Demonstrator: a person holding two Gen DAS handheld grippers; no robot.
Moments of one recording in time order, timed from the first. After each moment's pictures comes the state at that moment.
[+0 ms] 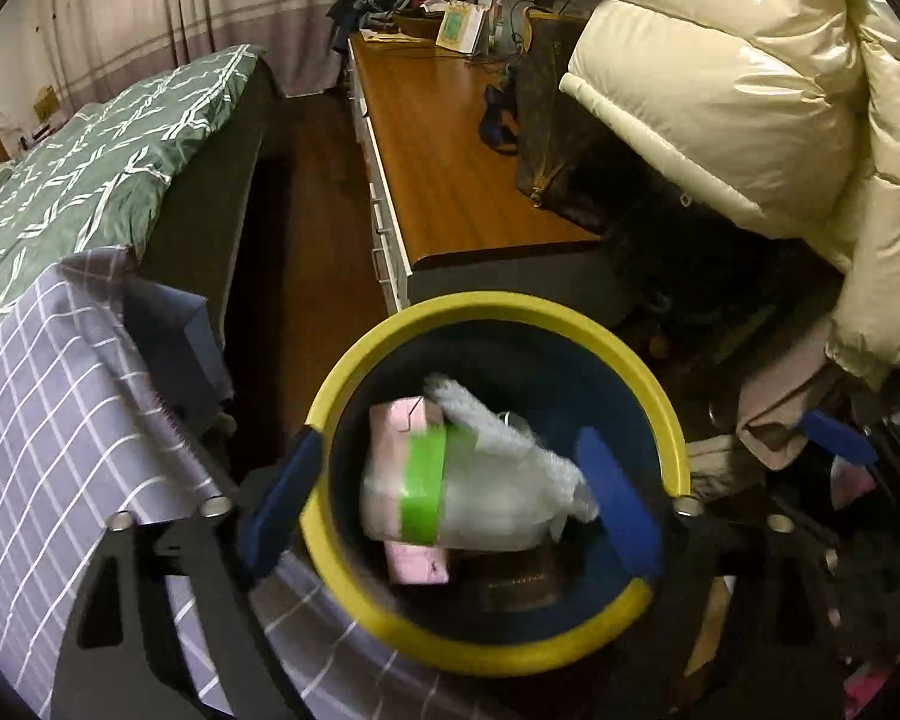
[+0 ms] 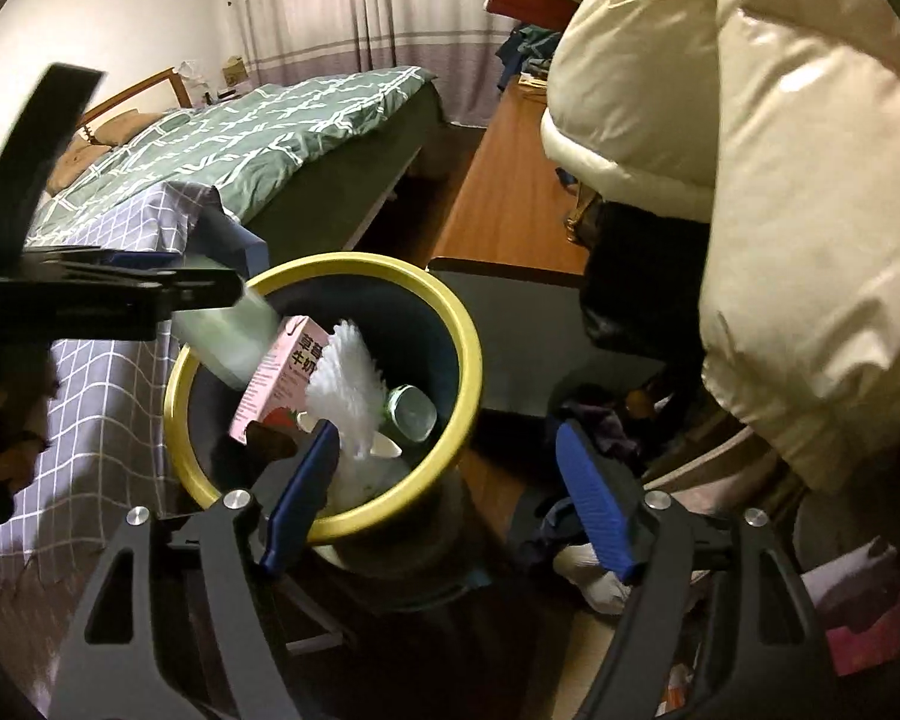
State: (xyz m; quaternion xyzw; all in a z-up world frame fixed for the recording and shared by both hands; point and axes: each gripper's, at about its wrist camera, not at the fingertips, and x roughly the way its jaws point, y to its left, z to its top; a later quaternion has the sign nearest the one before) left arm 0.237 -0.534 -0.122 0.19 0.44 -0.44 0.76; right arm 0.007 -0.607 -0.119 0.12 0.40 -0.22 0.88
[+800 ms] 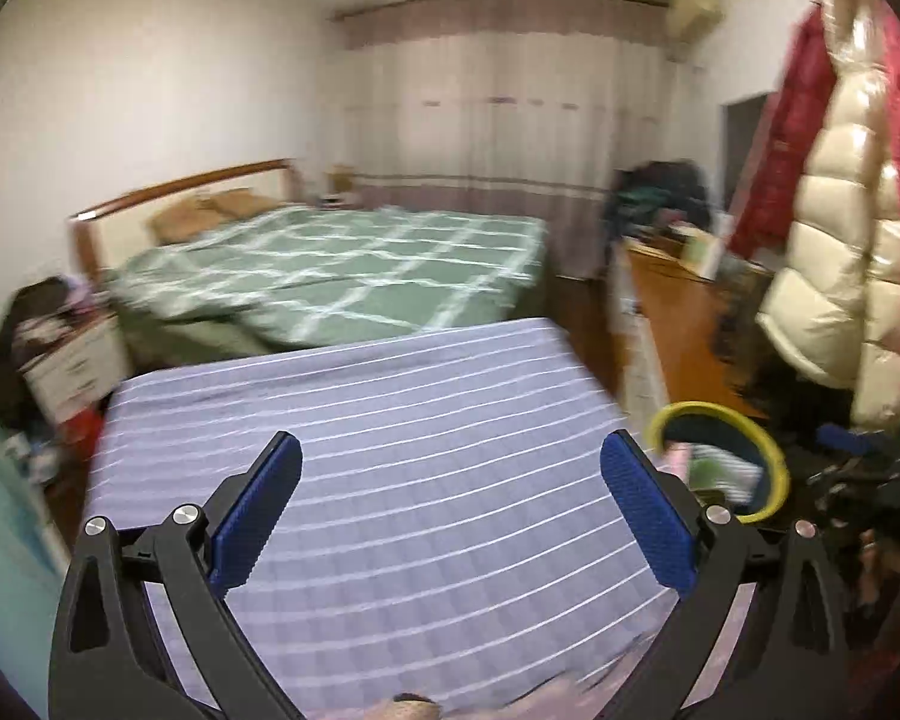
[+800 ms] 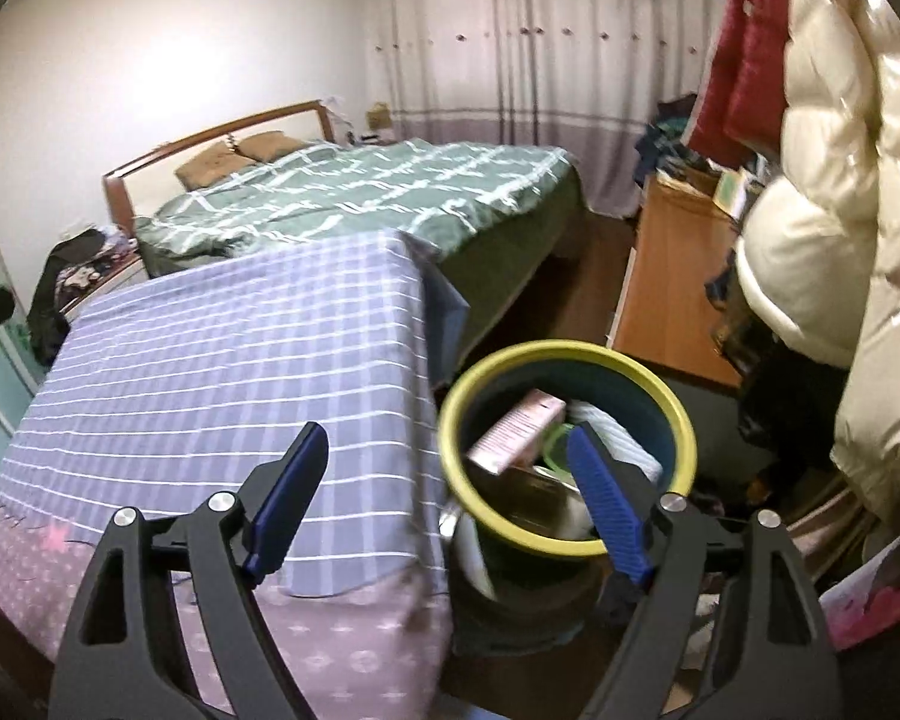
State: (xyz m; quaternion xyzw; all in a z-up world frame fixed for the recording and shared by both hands) left arm 0.095 -0.144 0.012 0.05 0.25 -0.16 0.95; right arm 0.015 -0.453 -0.043 0.06 0.31 -0.08 0.94
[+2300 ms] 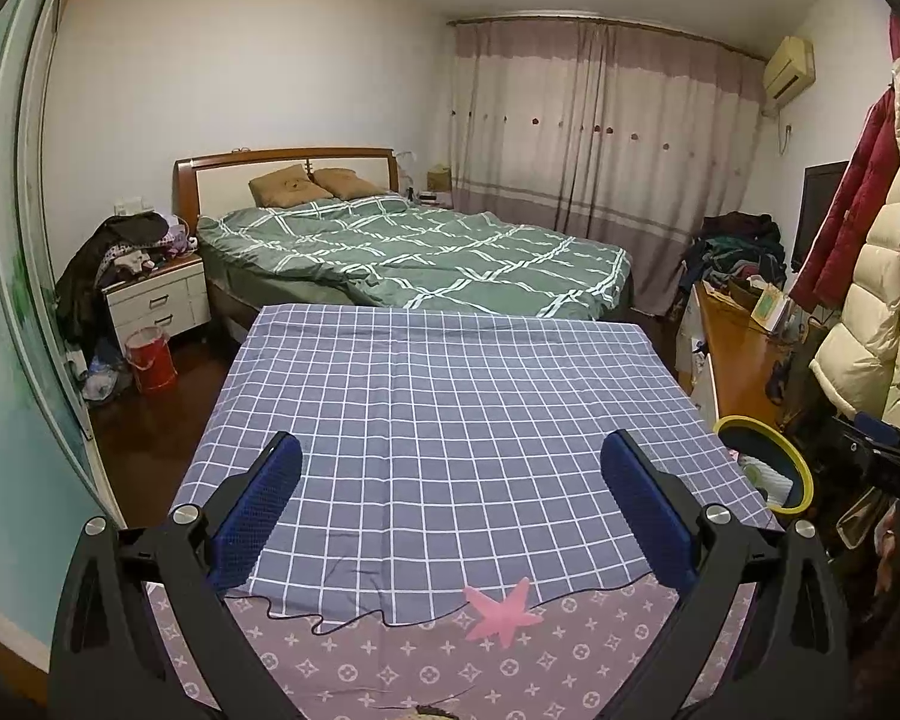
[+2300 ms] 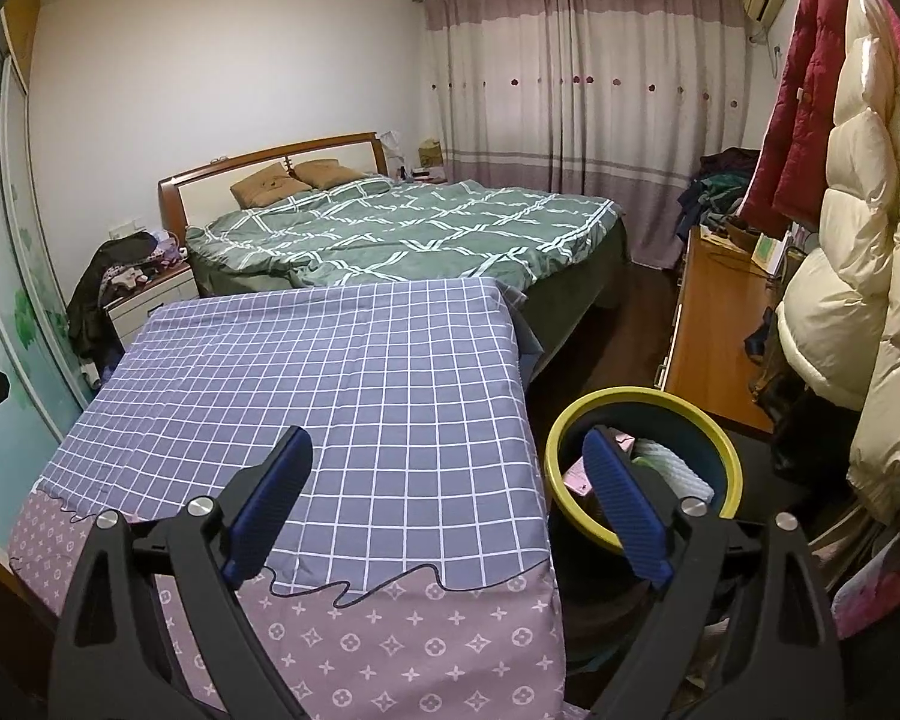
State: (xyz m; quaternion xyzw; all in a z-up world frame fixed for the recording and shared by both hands) left arm 0.017 -0.015 0.003 -0.02 0.24 -0.08 0.97; right arm -0.013 -0.375 -0.015 0.04 0.27 -0.04 0.96
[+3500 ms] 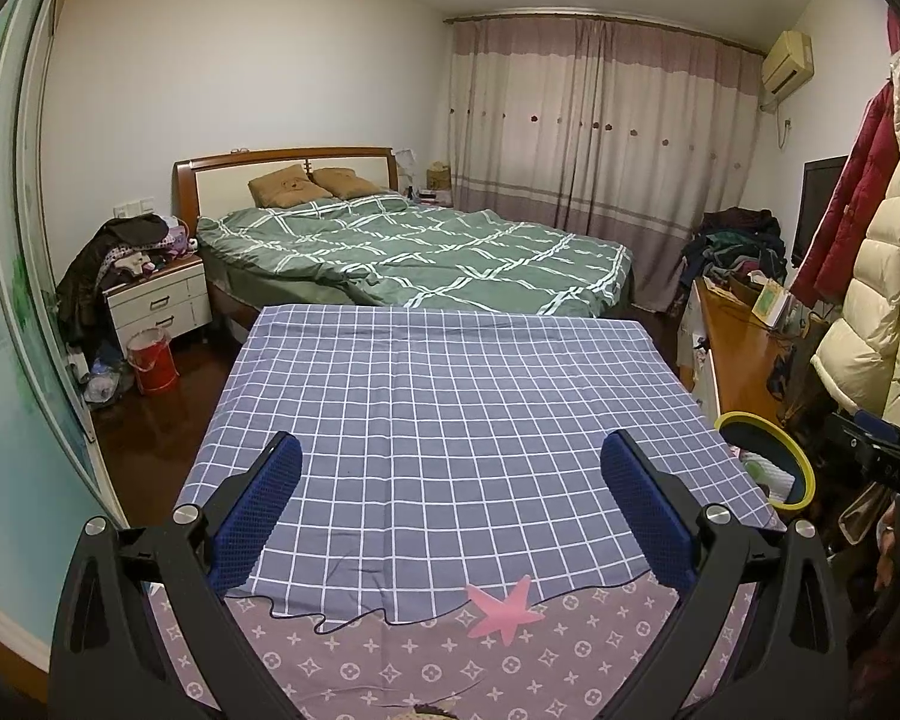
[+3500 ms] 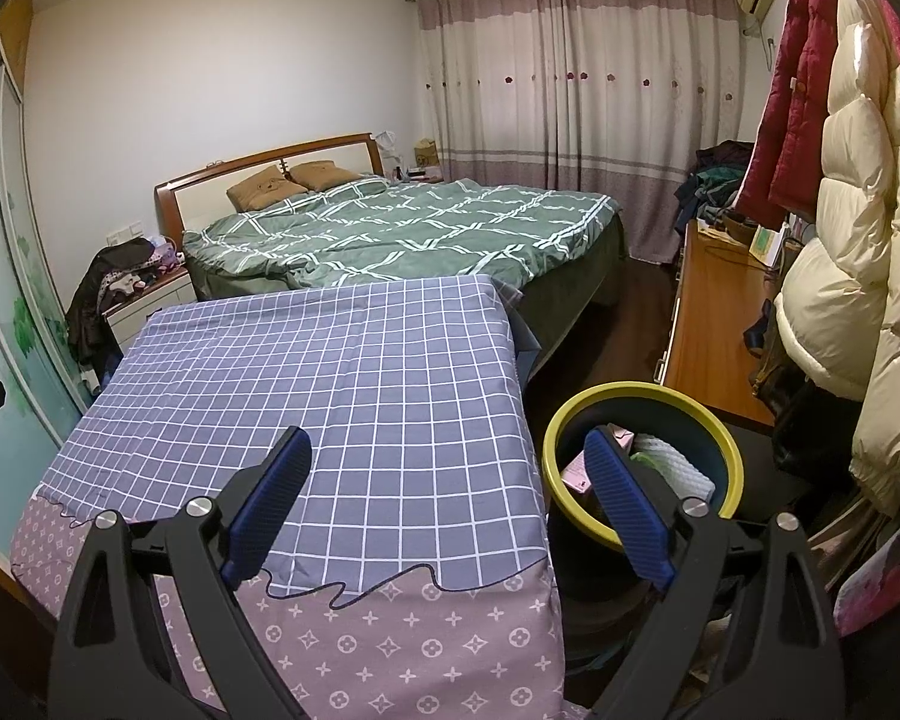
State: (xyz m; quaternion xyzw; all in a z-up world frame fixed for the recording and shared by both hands) left arm 0.017 -0.019 0.001 -0.02 0.24 -0.08 0.97; right arm -0.012 -0.374 -0.018 0.04 0.27 -0.04 0.96
